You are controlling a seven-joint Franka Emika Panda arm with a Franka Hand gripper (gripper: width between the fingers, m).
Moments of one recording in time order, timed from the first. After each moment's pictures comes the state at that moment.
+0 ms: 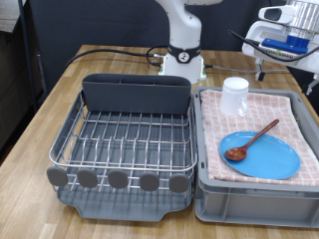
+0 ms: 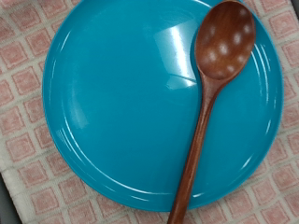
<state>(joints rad) 0.03 0.03 0.38 -2.27 -0.45 2.44 1.92</state>
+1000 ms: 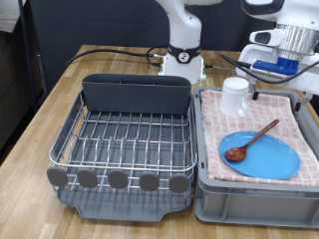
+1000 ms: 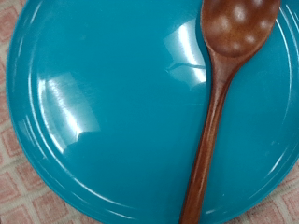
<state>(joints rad) 0.03 0.09 0.35 -2.35 -0.56 2.60 2.07</state>
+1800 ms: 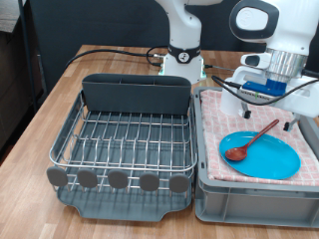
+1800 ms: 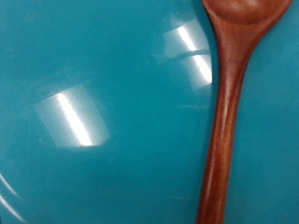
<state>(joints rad) 0.04 0.21 0.30 -2.36 -0.81 2.73 2.34</state>
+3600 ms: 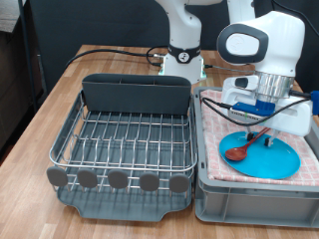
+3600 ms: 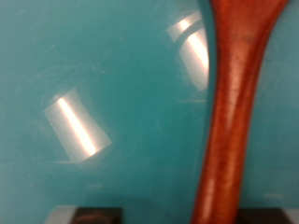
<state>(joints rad) 0.05 0.32 0.23 -2.33 -1.05 2.83 2.58</state>
